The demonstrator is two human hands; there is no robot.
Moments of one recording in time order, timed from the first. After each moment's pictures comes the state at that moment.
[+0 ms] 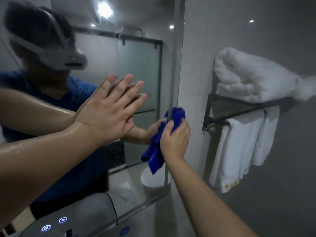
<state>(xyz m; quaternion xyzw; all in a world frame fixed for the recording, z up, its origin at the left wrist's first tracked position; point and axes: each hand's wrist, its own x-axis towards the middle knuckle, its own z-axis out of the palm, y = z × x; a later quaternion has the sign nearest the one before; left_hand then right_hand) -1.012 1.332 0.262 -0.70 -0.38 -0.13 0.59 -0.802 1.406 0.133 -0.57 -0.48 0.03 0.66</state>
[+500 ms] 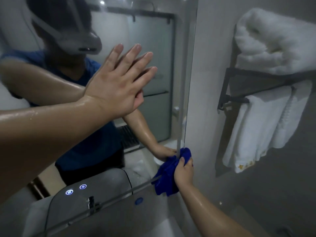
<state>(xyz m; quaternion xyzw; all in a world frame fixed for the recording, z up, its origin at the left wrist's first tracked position) -1.011 1.327 0.261 -0.69 -0.40 -0.12 0.60 -0.793 1.378 -0.071 -0.66 -0.37 0.38 0.53</state>
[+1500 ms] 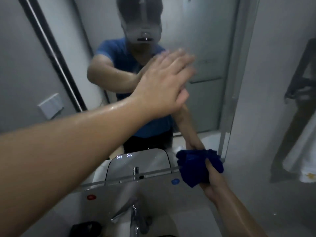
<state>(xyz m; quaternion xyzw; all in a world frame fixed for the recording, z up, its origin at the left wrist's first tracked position) -0.985 1.277 0.240 -0.76 -0.47 -0.16 0.41 -0.805 1.327 -0.090 -0.37 -0.29 0.73 0.50</state>
